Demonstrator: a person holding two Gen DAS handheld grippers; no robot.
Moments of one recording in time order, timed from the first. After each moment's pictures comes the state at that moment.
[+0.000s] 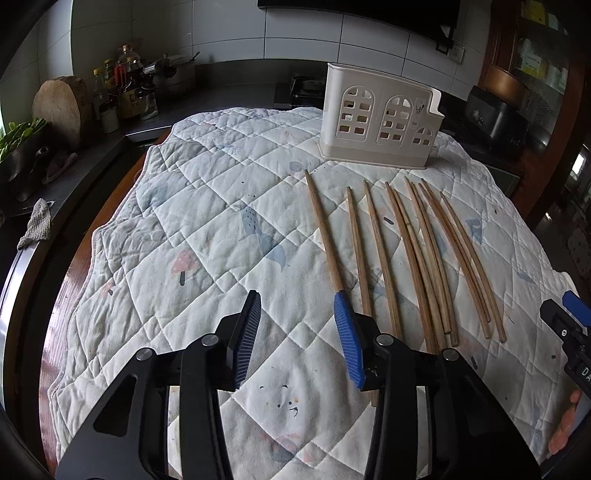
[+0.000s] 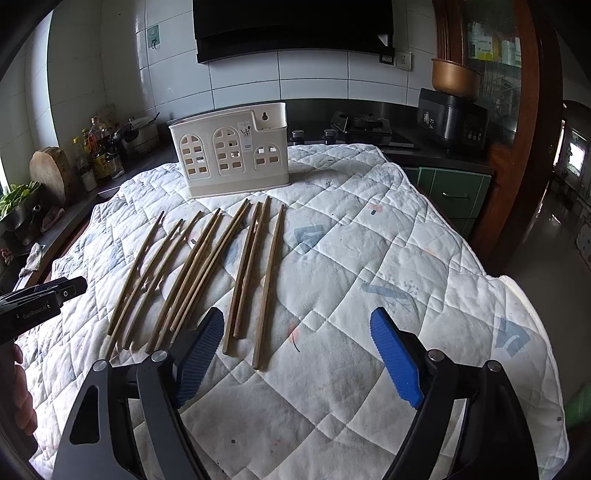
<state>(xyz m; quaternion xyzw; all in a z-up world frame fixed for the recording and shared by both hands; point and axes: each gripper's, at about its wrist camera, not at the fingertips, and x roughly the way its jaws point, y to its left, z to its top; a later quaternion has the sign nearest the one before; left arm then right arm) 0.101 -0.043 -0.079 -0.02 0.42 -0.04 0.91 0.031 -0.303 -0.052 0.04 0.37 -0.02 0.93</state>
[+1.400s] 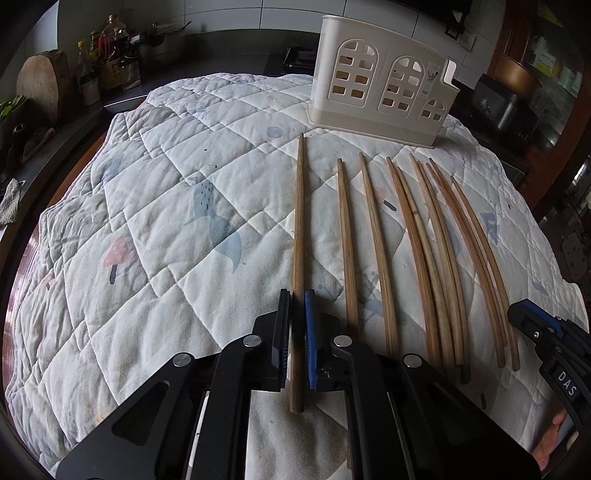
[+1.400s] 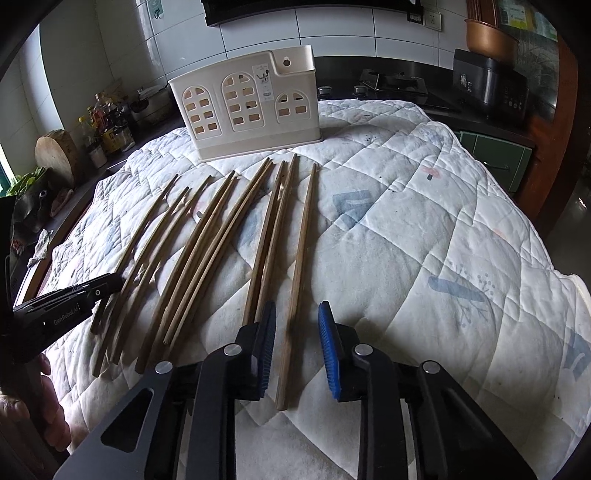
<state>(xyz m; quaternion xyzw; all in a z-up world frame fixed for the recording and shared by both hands) 0.143 -0.062 -0.120 -0.05 0.46 -0.04 0.89 0.092 -0.289 -0.094 0.06 0.44 0.04 0.89</state>
